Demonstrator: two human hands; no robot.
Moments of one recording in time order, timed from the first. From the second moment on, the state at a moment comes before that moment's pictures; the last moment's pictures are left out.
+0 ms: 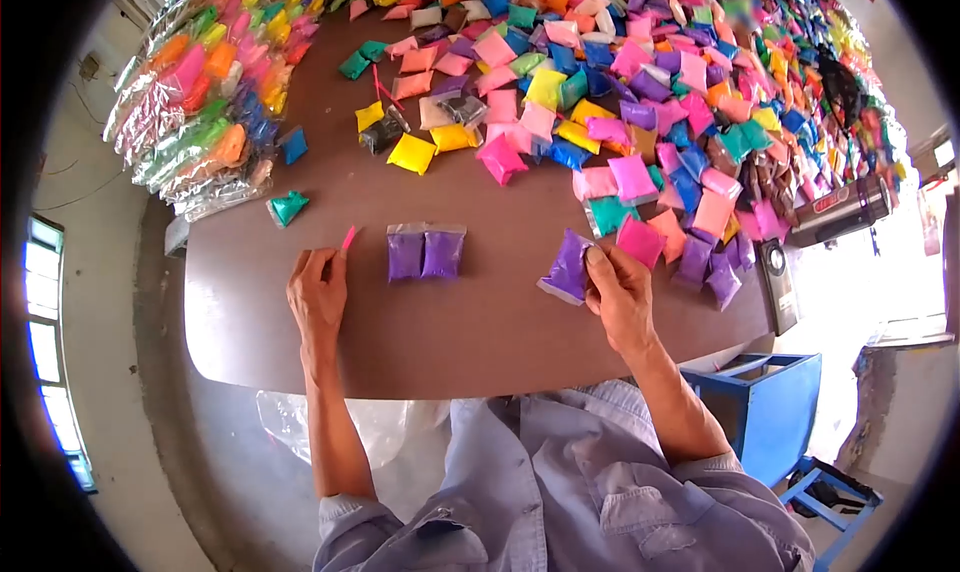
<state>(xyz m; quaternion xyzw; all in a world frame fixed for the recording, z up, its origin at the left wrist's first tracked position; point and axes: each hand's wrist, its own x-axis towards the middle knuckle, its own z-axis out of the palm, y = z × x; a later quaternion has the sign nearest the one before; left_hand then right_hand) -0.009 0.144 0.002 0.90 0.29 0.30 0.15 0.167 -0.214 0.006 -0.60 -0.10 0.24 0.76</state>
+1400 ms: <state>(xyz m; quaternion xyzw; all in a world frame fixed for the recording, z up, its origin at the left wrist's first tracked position) 0.042 -0.076 0.016 0.75 0.23 0.13 0.60 0.163 -0.236 0.008 -0.61 -0.21 0.32 0.69</state>
